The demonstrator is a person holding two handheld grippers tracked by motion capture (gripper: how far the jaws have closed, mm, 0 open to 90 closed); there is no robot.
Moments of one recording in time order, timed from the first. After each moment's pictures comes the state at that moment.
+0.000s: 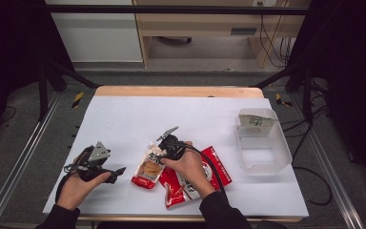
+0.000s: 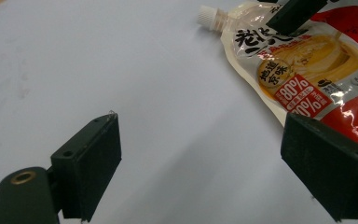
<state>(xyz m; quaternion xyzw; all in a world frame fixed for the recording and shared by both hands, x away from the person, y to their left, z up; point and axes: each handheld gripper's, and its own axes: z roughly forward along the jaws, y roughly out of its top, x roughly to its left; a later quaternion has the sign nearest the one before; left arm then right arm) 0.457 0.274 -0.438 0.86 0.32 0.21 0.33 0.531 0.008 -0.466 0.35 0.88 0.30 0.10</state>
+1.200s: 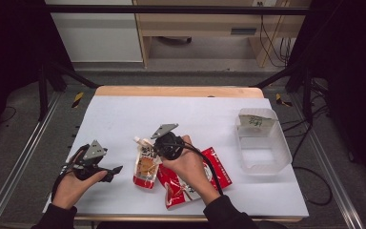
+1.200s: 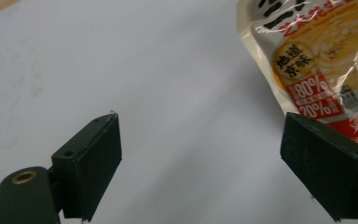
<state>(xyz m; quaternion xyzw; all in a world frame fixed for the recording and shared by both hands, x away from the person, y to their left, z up) 0.456 0.284 -0.428 0.86 0.33 0.21 0.34 0.494 0.011 -0.394 0.26 0.87 0.39 0.14</state>
